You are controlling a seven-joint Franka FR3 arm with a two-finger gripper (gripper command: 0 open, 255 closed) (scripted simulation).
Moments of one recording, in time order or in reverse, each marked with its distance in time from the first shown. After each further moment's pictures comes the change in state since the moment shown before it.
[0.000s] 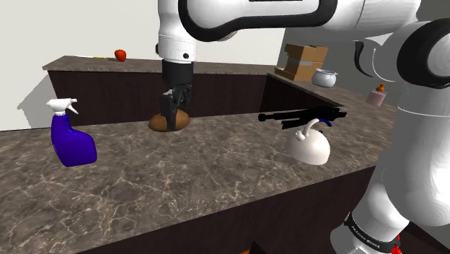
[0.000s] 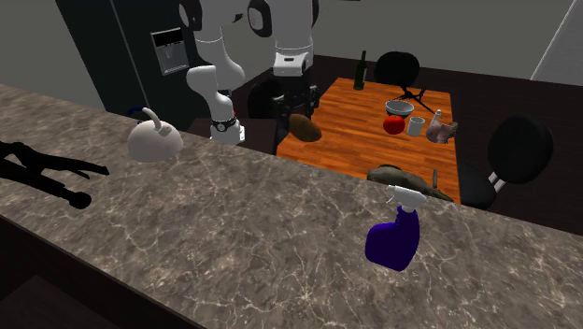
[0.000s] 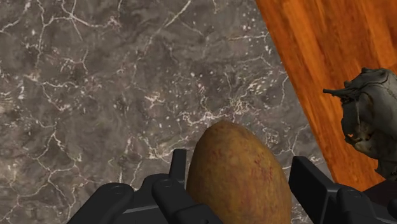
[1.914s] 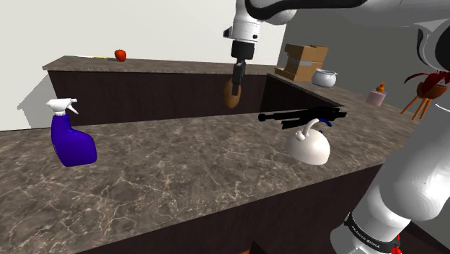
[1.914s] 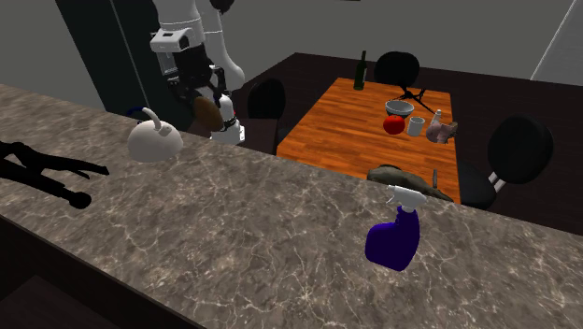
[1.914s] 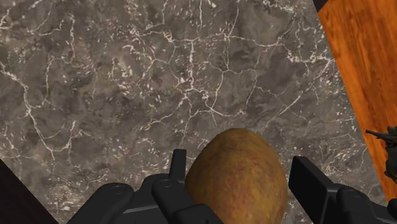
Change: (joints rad) arm -0.270 -0.309 -0.196 -0.242 0.107 -0.076 -0.464
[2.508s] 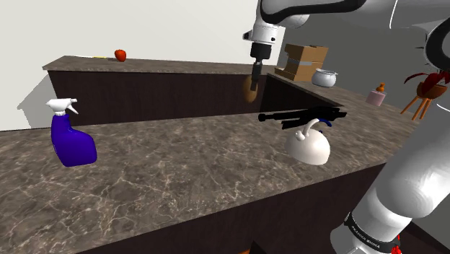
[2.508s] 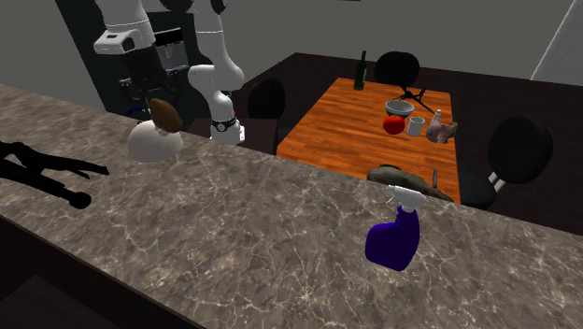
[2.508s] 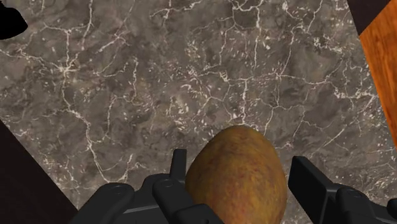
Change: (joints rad) arm -0.099 -0.010 -0.112 -0.017 -0.008 -0.006 -0.210
